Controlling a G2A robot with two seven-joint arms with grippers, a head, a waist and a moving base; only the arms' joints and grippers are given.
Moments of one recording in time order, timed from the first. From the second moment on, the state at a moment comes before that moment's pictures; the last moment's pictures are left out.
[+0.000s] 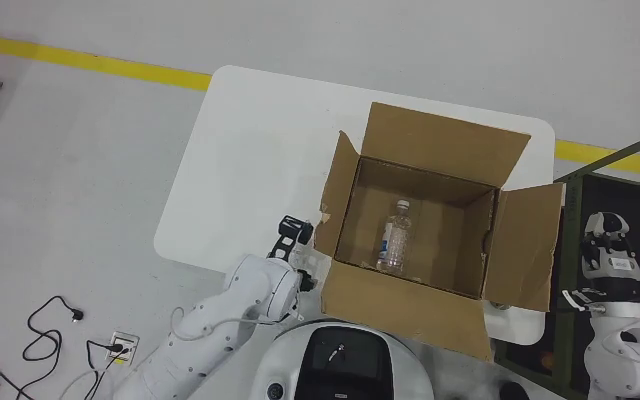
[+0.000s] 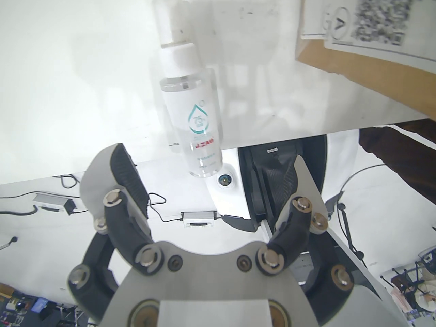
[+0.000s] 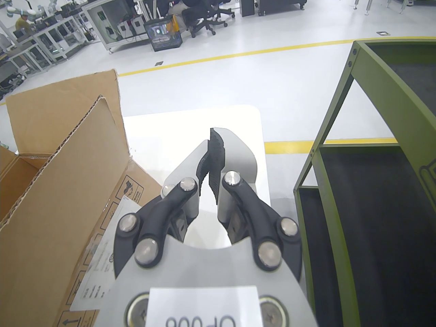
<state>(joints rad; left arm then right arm) 0.95 -1.19 -0.83 -1.81 1.20 0.38 -1.44 -1.69 -1.23 2.03 -1.88 -0.87 -0.22 -0.03</state>
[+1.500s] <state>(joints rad) 0.96 -1.25 -0.86 -1.69 1.14 0.34 -1.38 -1.69 -1.23 2.03 -1.88 -0.87 -0.22 -0.03</state>
